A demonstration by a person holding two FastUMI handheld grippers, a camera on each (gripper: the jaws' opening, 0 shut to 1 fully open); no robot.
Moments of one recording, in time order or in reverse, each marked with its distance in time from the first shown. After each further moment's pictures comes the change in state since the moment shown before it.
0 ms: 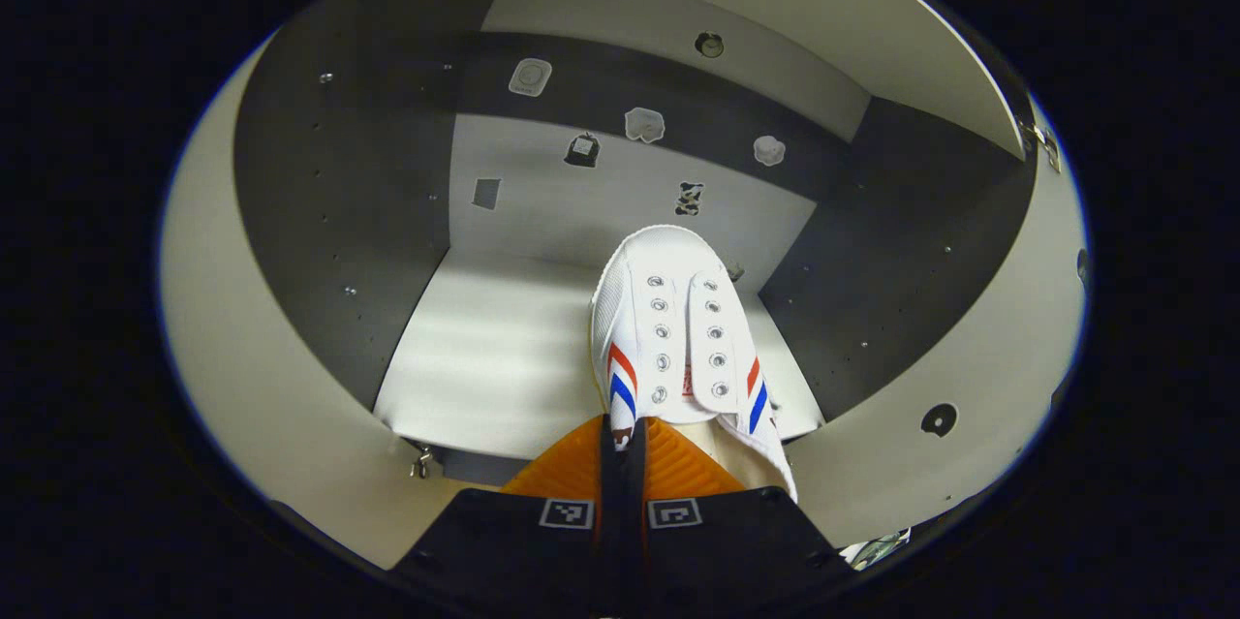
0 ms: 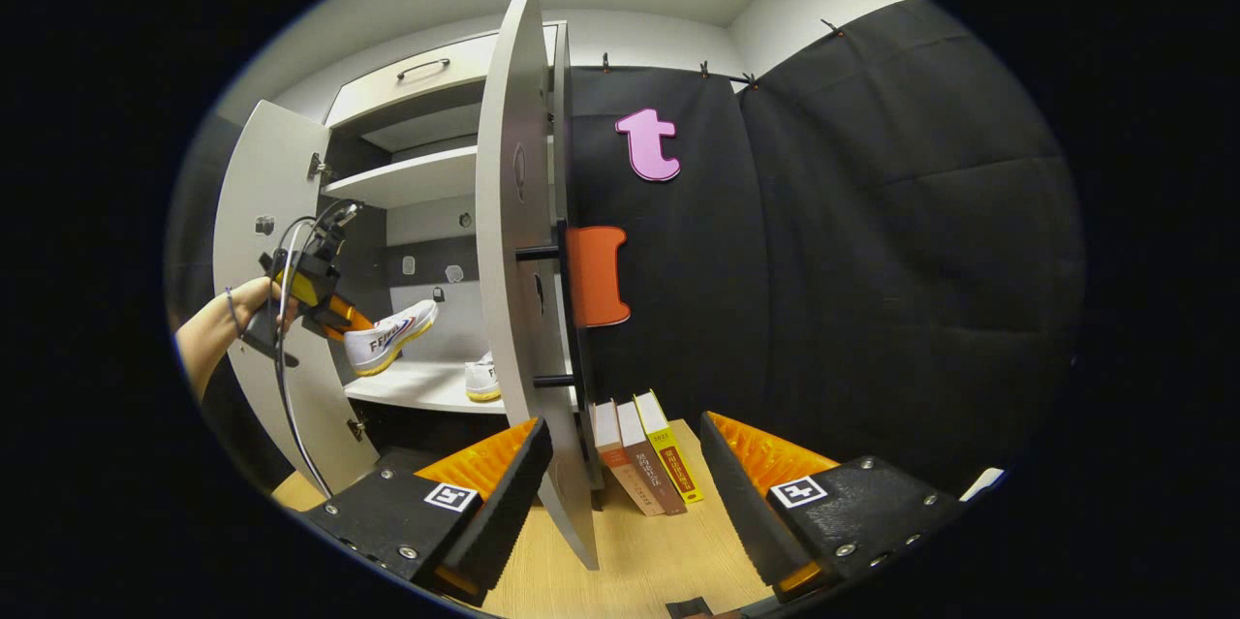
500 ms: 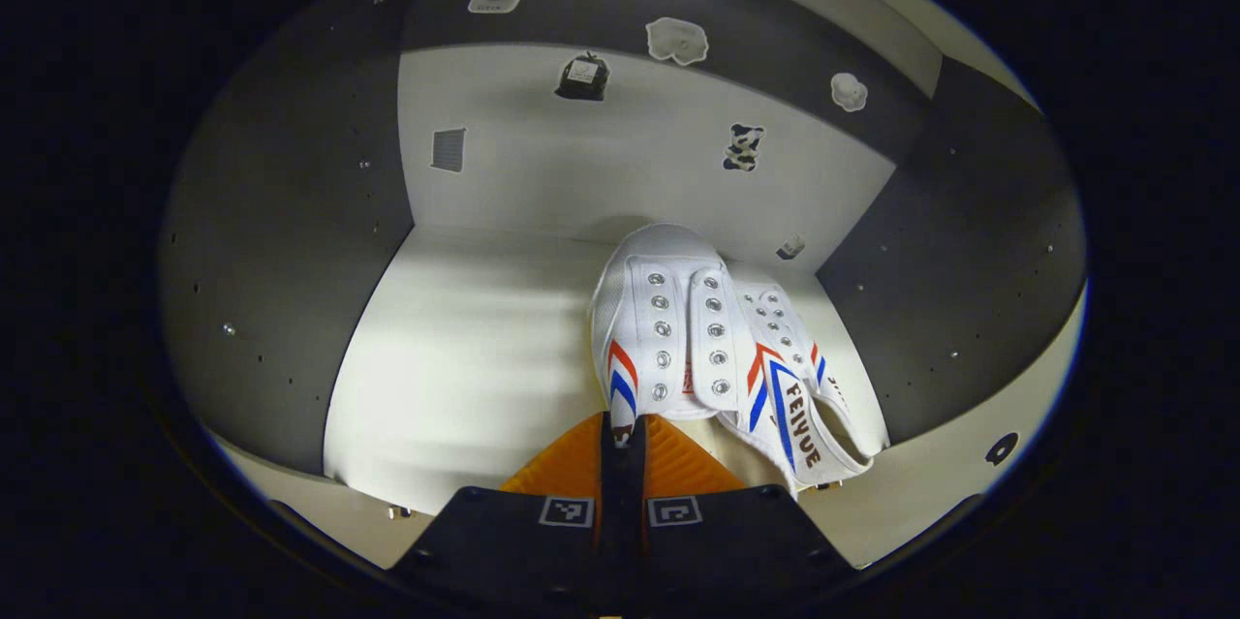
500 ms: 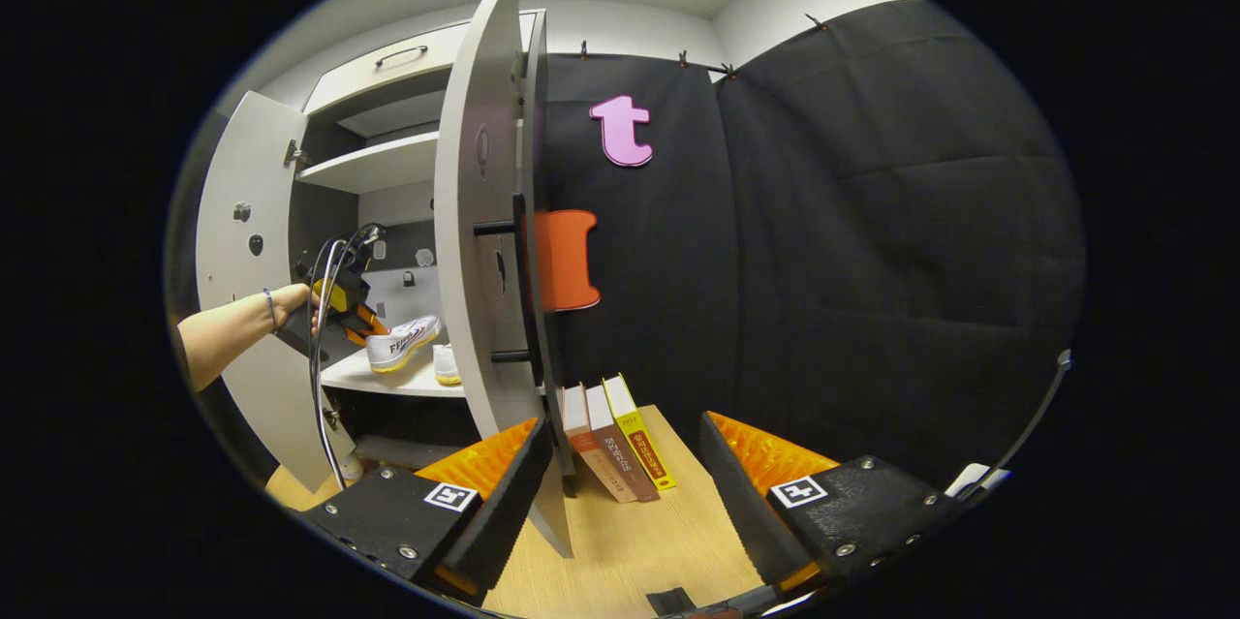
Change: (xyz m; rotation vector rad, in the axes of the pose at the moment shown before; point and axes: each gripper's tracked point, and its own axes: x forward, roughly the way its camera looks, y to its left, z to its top) left arm 0.101 0.021 -0.017 0.020 0.137 0.071; right arm -0.008 -0.026 -0.010 0.002 0.049 -0.094
